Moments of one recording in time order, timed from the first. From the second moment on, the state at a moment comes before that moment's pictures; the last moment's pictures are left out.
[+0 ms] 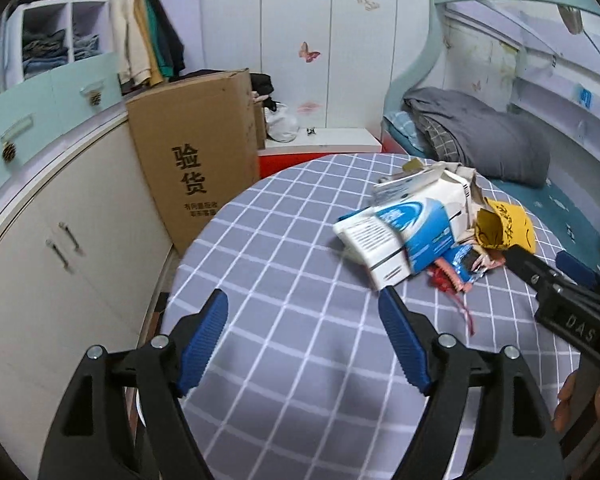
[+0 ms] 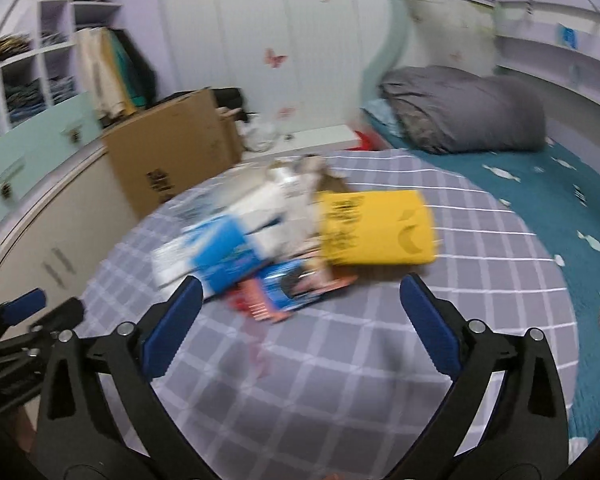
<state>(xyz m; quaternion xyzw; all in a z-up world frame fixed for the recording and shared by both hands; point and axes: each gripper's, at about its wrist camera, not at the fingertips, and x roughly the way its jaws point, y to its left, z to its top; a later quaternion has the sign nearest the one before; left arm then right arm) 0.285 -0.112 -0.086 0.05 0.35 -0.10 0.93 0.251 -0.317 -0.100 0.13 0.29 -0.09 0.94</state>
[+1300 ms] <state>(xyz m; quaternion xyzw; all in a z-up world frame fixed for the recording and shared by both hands) 0.356 -0.207 -0.082 0.17 0.30 -0.21 0.92 0.299 -0.386 -0.115 0.15 0.31 -0.09 0.93</state>
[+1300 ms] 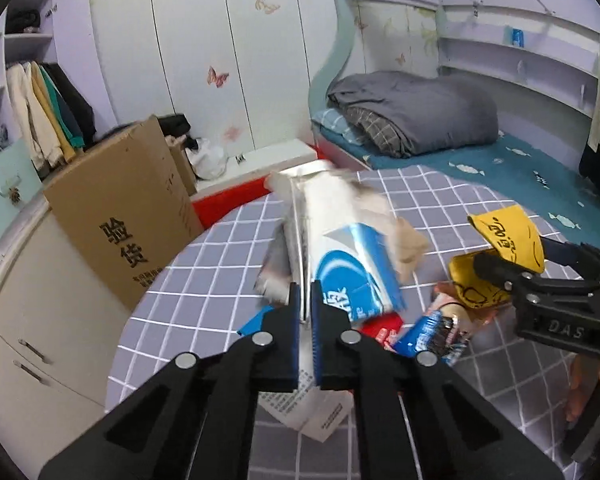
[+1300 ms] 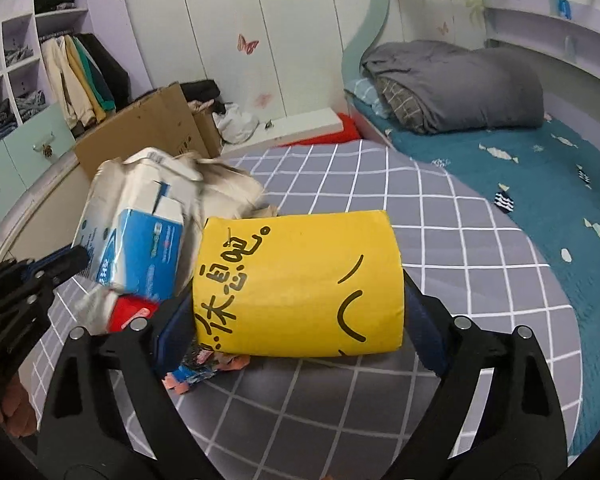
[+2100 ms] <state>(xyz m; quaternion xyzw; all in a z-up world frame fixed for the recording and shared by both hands) 0.247 -0.009 -0.031 0.05 0.27 -0.12 0.95 0.260 -0.188 -0.032 0.09 0.27 0.07 0.96</state>
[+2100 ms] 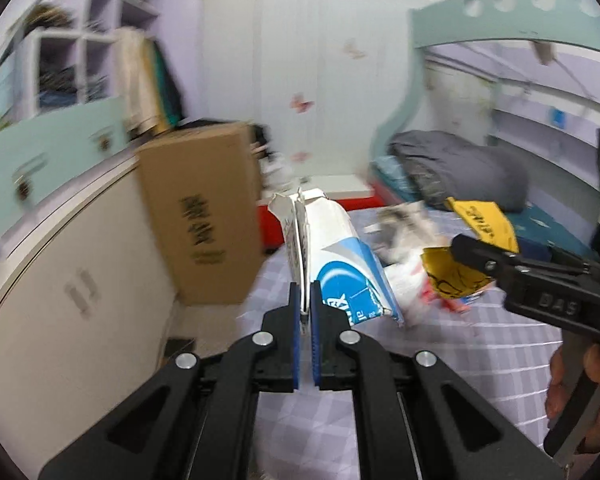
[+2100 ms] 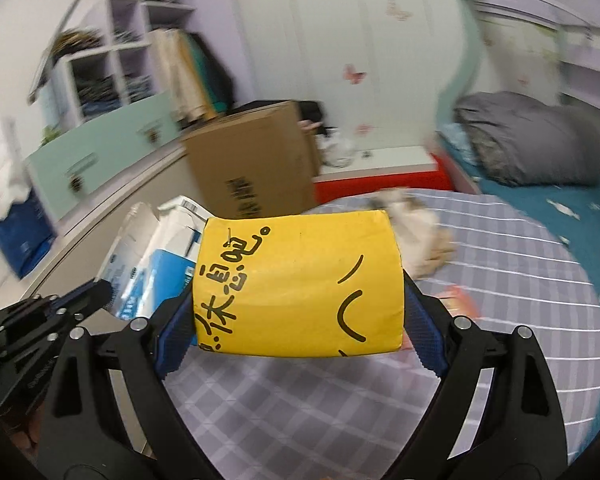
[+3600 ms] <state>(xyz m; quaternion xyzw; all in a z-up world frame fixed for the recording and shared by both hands) 0.315 0.278 -0.283 -0.13 0.50 0.11 0.85 0.356 0.106 -0.243 -0.01 0.45 0.19 0.88</state>
